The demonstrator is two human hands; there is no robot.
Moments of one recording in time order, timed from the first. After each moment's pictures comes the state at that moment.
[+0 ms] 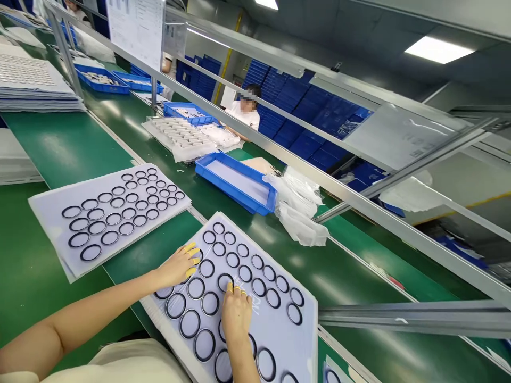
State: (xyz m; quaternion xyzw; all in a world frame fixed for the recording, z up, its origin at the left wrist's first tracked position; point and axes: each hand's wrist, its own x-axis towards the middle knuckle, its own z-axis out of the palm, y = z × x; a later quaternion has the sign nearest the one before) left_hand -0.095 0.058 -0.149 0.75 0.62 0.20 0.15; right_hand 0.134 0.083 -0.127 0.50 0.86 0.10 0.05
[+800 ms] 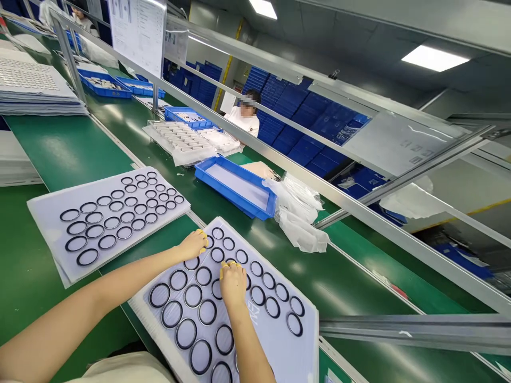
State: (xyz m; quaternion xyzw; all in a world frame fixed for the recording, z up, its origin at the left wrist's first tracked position) left_hand -0.109 0.155 -0.142 0.71 0.64 0.22 0.19; right_hand 0.095 0.149 -0.118 0.49 0.87 -0.01 -0.02
